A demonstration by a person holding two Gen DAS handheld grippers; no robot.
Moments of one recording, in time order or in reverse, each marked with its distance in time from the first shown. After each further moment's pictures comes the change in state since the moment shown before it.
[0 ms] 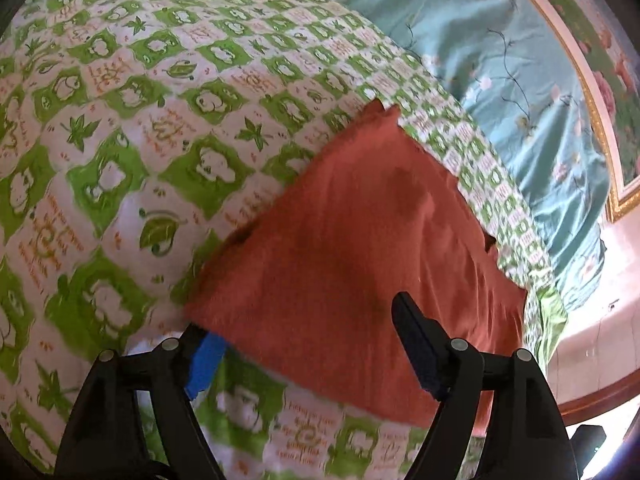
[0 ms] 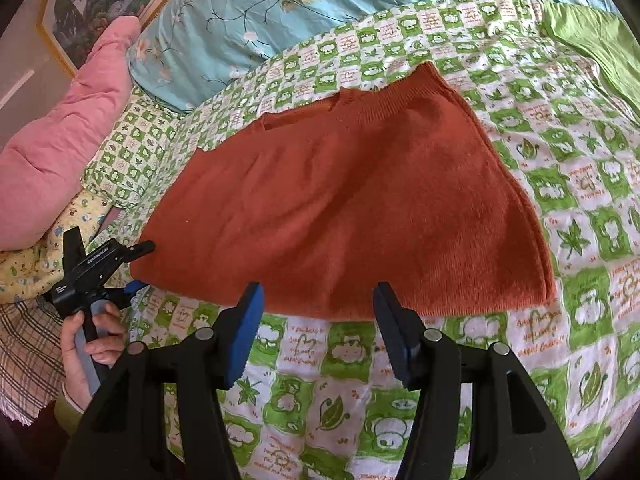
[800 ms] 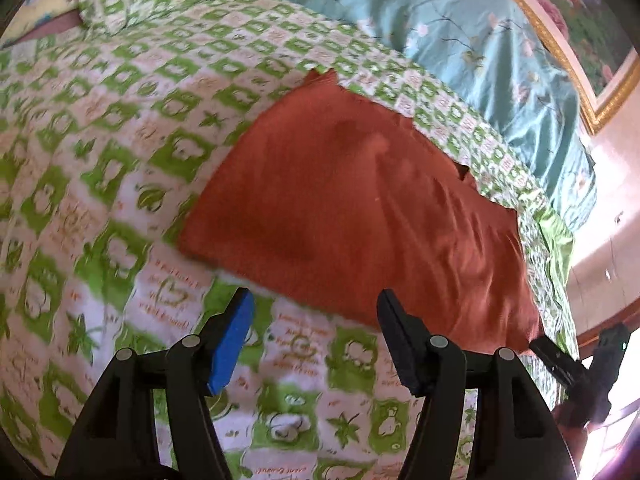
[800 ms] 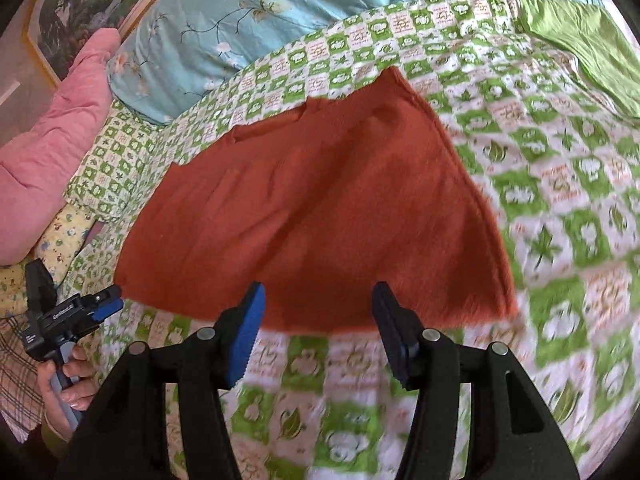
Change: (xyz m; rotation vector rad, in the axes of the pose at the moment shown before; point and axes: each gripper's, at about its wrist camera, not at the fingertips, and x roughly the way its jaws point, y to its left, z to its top) left arm -0.041 -0.017 -0.043 0.238 0.064 0.003; right arm -0.004 -0.022 0.002 0.036 -0.015 -0.049
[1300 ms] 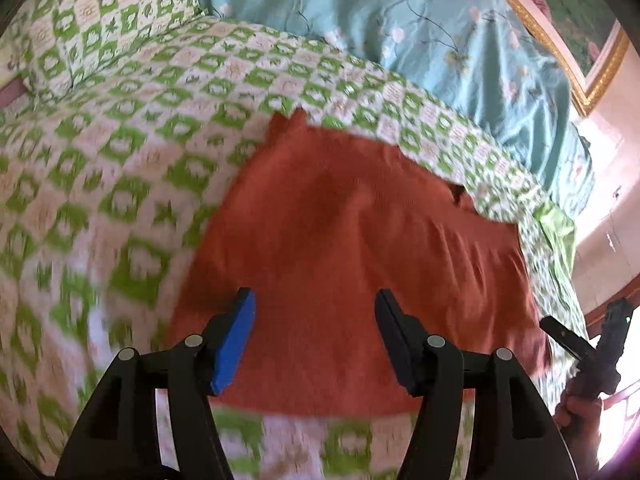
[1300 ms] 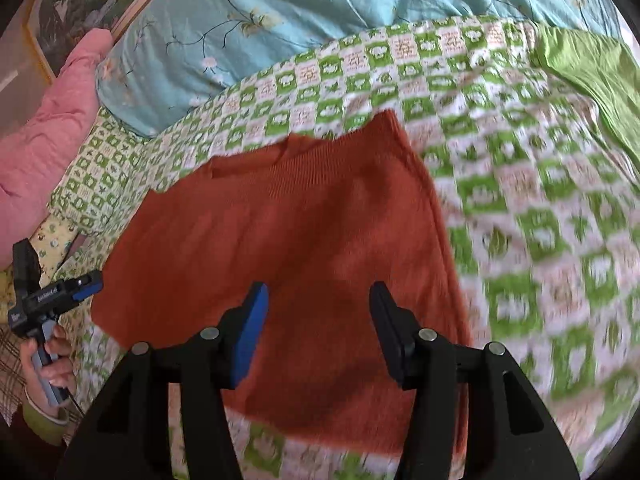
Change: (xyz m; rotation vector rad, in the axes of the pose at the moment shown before) left arm 0.020 -0.026 0.064 0.135 -0.017 -0.015; right arm 0.021 -0.017 0.058 -0.051 -0.027 -0.044
